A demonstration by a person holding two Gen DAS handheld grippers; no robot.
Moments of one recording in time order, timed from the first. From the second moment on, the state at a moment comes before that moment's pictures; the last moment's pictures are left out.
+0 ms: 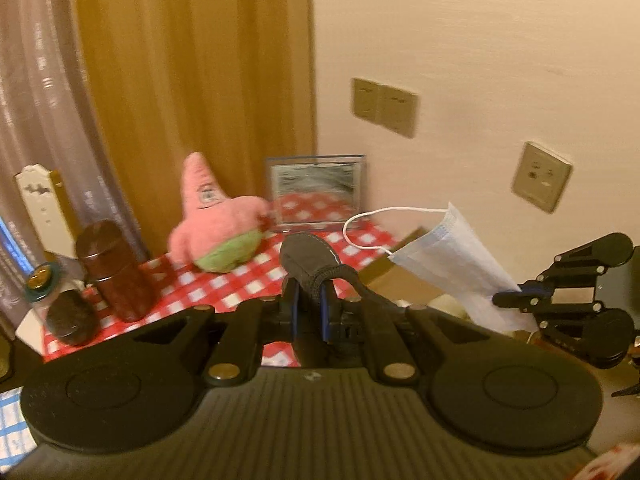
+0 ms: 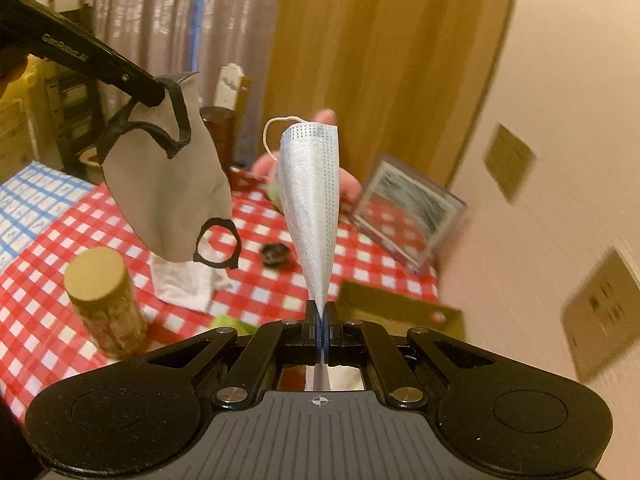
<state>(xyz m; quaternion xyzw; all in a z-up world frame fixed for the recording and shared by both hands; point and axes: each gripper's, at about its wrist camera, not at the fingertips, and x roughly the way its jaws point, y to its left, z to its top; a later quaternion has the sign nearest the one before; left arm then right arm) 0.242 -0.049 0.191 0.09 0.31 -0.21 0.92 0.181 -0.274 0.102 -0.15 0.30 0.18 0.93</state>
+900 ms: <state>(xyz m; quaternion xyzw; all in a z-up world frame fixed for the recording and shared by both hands) 0.290 -0.247 0.110 0.06 0.37 -0.33 0.87 0.185 -0.402 0.042 -0.08 0.39 0.09 0.91</state>
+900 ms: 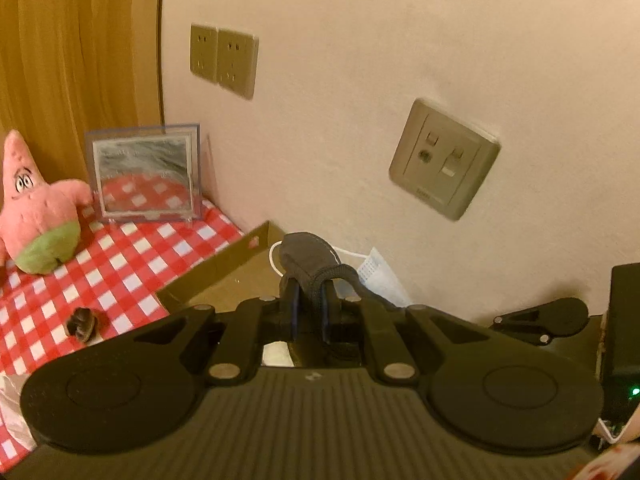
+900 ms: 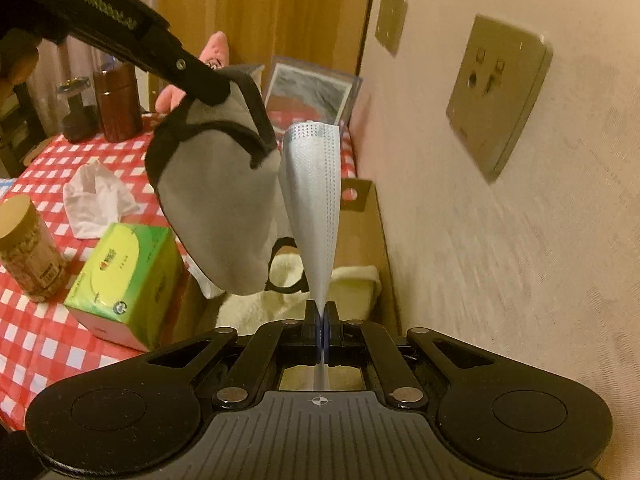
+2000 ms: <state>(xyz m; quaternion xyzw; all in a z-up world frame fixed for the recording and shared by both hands) 0.346 -0.269 0.029 0.07 0.40 -0.29 0.87 0.248 -0.398 -0.028 -0.02 0.43 0.09 0.90</state>
